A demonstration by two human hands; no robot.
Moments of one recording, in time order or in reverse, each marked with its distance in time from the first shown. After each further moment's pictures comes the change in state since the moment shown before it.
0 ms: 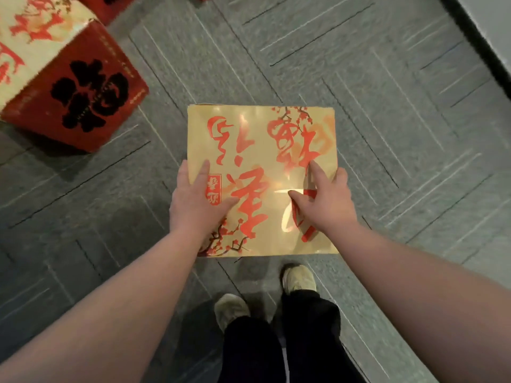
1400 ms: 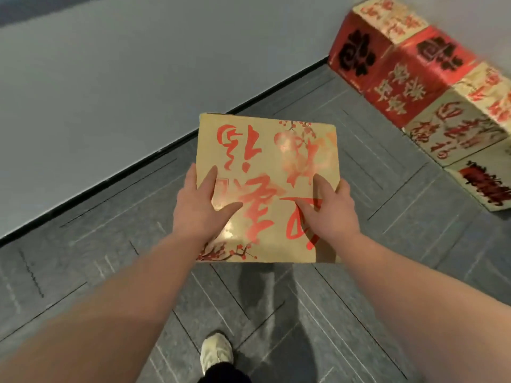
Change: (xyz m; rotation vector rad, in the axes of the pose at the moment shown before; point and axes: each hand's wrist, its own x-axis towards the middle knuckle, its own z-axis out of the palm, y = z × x) left_hand -0.434 0.756 0.503 0.582 -0.651 1.538; right_hand -0.270 0.763 -0.268 0.764 0.774 1.298
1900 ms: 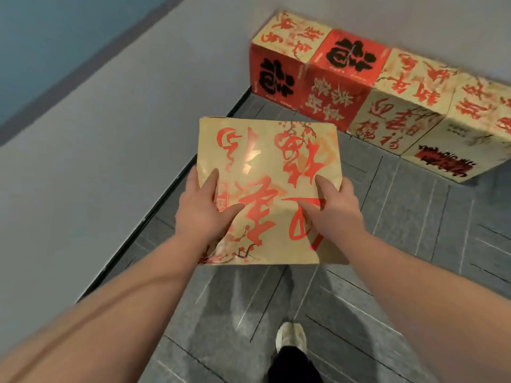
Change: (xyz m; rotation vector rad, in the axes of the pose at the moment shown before) left_hand 0.207 0.217 0.034 0.159 -0.165 0.312; right_hand 0.173 0.062 -0.134 0.169 0.135 0.297
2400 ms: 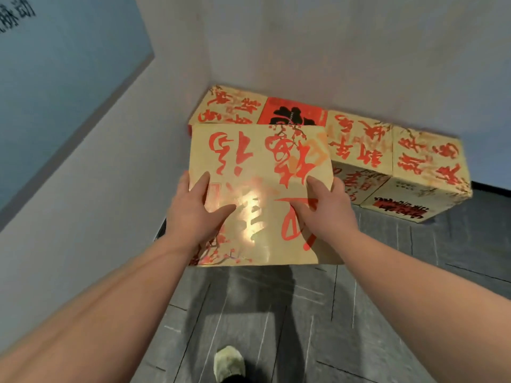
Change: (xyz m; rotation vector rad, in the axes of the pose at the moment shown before) left_hand 0.286 0.191 -0.018 0.006 -0.068 0.195; right_hand 0.250 -0.016 -0.153 -0.002 0.149 0.094
